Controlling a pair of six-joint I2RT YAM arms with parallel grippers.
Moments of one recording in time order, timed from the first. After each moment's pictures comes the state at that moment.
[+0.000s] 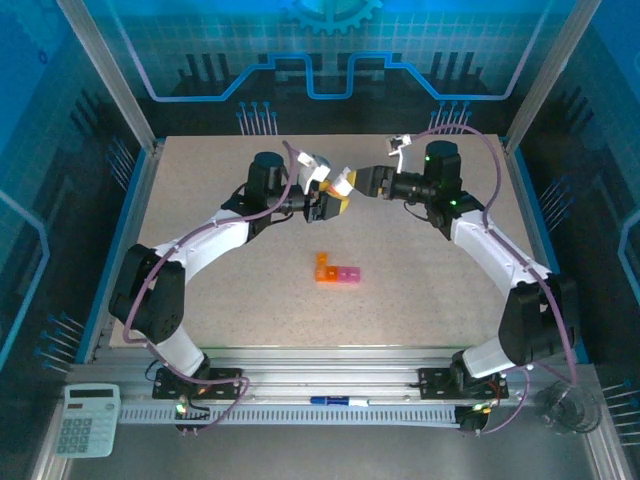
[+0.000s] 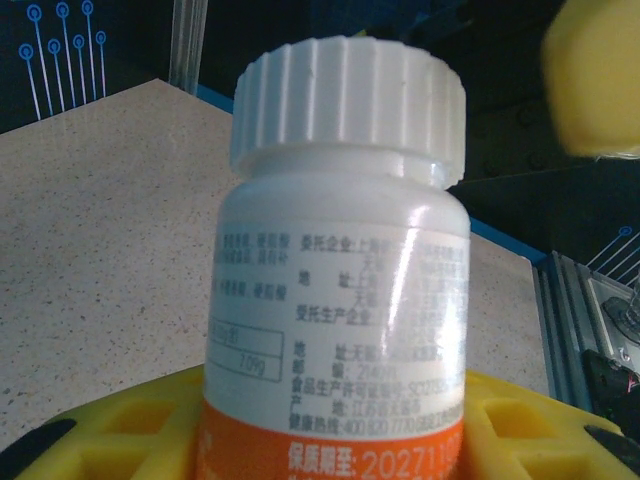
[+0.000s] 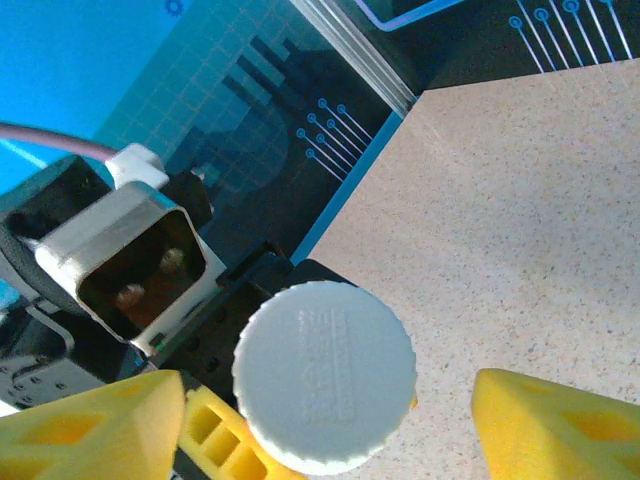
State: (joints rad) left arm -0.42 1.66 1.17 0.16 0.78 -0.08; right arm 0.27 1.47 1.14 0.04 -0.82 0.57
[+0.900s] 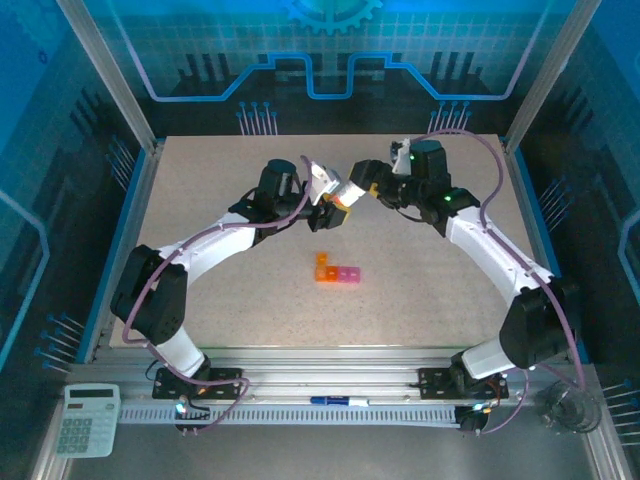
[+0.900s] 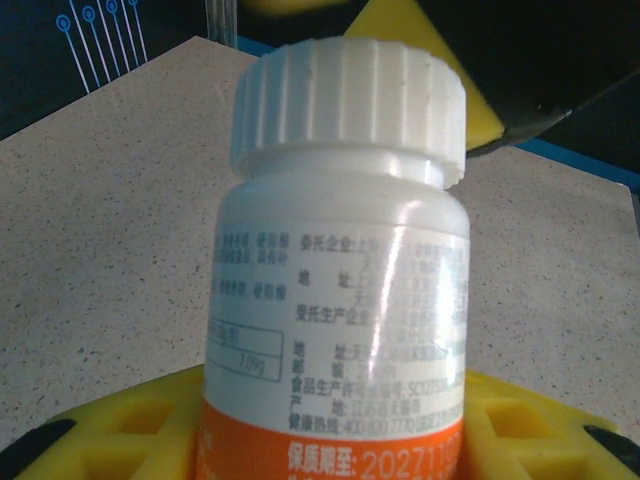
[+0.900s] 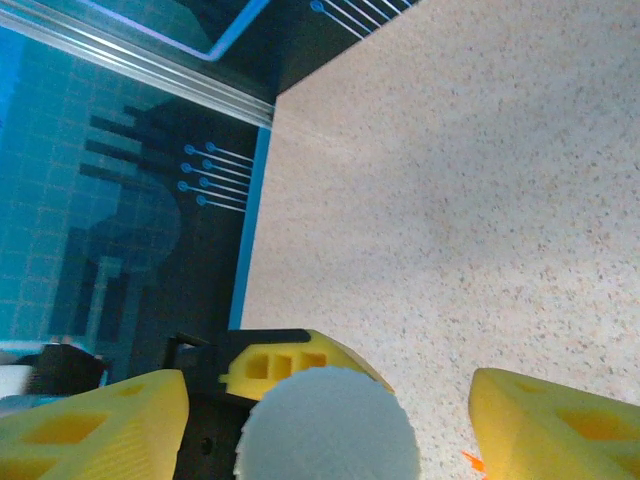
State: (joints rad) left arm -0.48 1.66 1.17 0.03 0.60 0.13; right arm 0.35 1.47 1.24 -0.27 -0.47 0.83
